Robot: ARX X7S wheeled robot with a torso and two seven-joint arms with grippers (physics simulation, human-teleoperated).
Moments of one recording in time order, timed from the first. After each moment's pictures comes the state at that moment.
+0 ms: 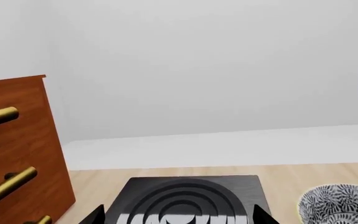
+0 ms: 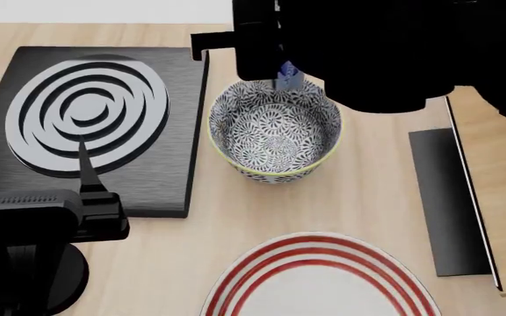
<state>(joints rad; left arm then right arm) -0.56 -0.45 0.63 0.48 -0.44 -0.47 -0.92 1.74 0.44 -0.89 0.37 1.90 1.05 0.89</state>
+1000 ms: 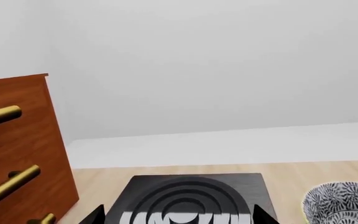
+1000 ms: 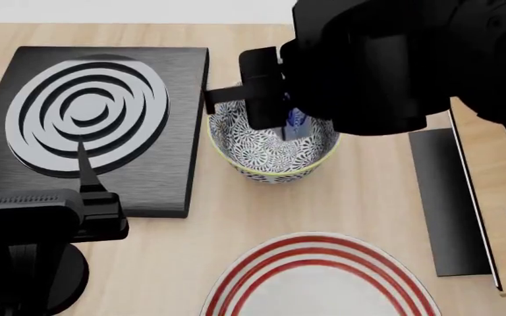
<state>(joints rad) -0.56 -0.45 0.64 0.47 -0.44 -0.47 -0.93 1.73 0.43 -0.97 0.46 1.89 1.16 0.80</state>
